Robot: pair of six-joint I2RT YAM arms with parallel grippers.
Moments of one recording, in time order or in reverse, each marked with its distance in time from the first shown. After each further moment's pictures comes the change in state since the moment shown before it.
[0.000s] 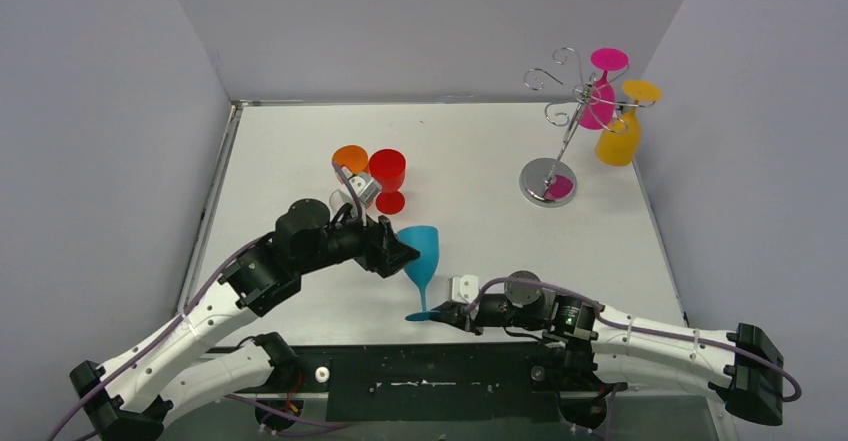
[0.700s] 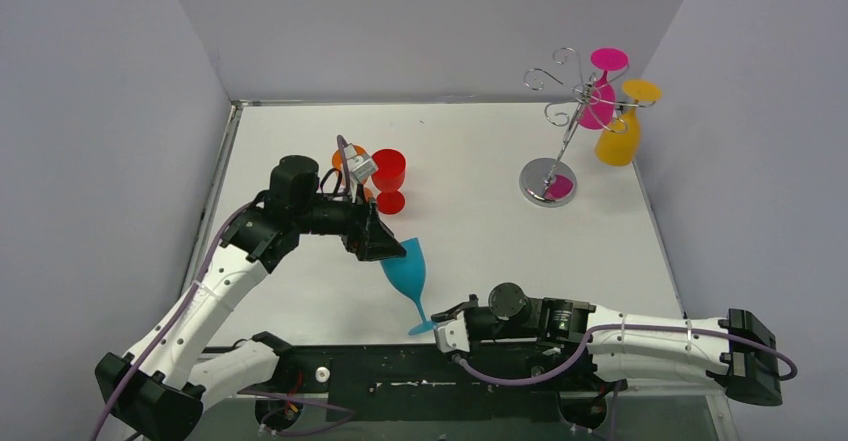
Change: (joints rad) left arm 0.336 0.193 0.178 -0.221 0.613 0.171; right arm 0.143 0.070 0.044 -0.151 0.104 -0.541
